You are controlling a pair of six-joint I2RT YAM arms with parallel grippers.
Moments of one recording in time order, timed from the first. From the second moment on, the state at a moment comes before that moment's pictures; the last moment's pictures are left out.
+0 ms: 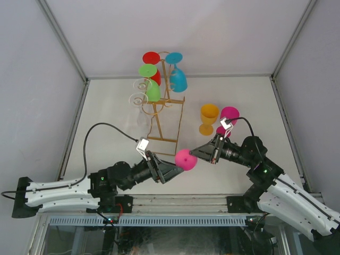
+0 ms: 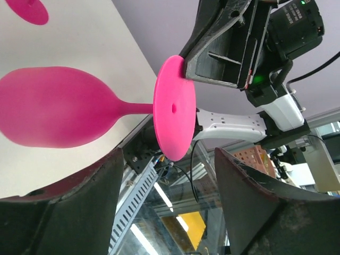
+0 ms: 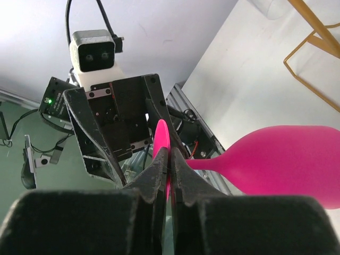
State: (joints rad) left arm -1.36 0.65 0.47 0.14 -0.30 -0.98; right arm 0.73 0.61 0.54 0.01 -0.46 0.94
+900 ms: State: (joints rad) left arm -1.33 0.72 0.47 0.29 -0.13 -1.03; right arm 0.76 0.62 0.54 0.07 -0.51 0.92
